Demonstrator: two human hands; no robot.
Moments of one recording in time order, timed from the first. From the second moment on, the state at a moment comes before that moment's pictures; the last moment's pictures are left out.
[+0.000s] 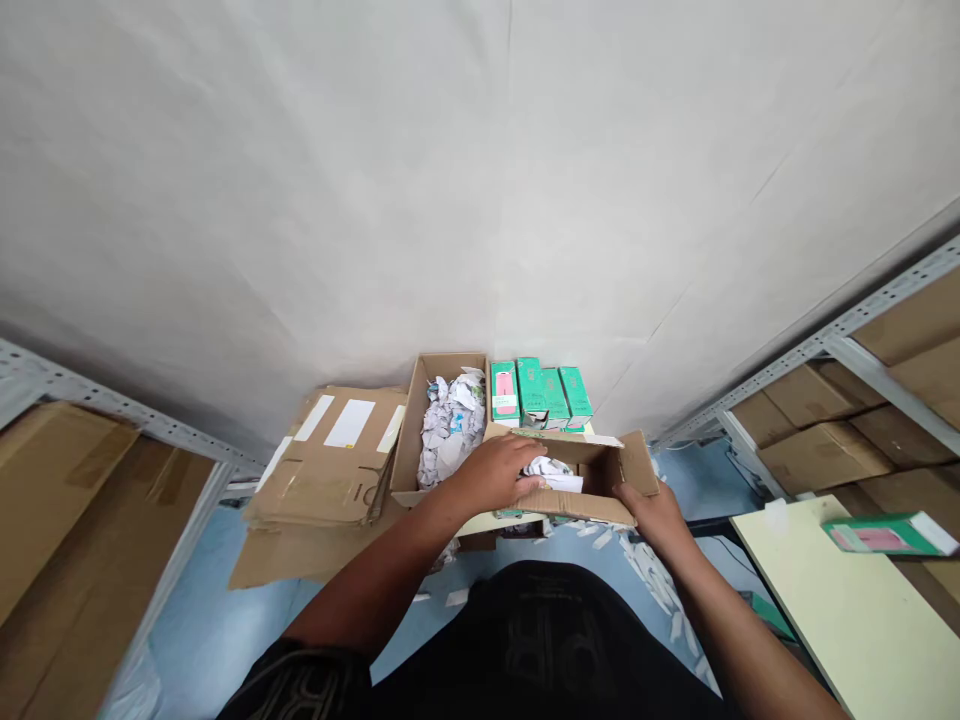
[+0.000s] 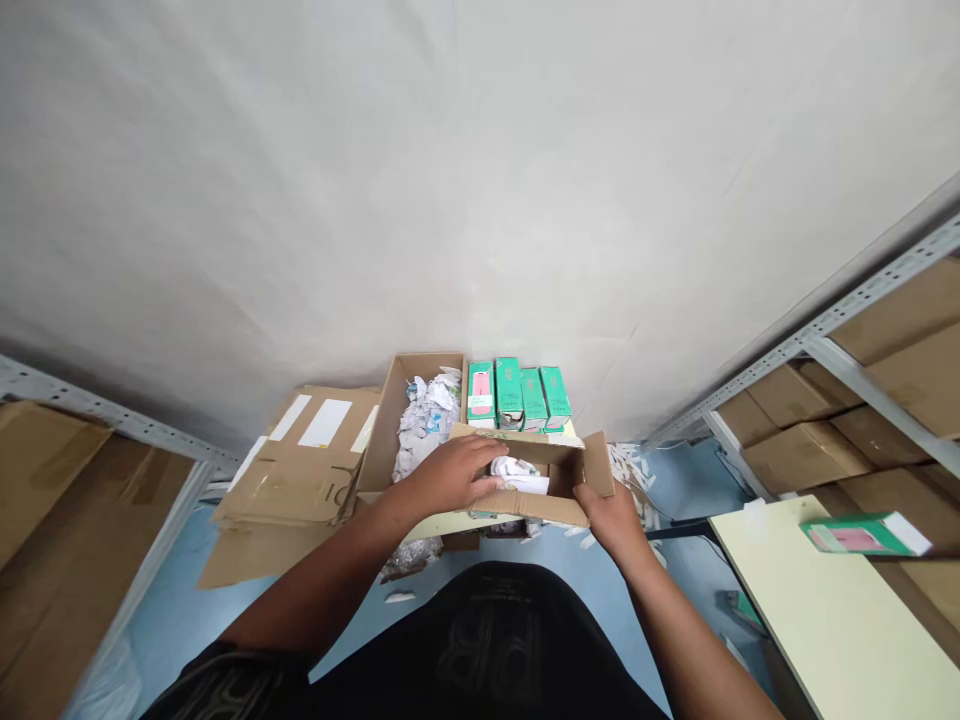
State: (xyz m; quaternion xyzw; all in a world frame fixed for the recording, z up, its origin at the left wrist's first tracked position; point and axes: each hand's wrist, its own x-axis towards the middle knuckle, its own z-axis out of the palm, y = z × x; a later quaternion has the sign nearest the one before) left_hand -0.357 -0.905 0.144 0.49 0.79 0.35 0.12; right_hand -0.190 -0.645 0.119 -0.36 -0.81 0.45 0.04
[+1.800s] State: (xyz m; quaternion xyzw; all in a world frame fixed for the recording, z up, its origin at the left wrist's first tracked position) left_hand -0.114 -0.203 0.003 0.49 0.63 0.38 0.47; right_hand 0.236 -0.274 -0.026 -0.77 -0.34 0.41 0.35
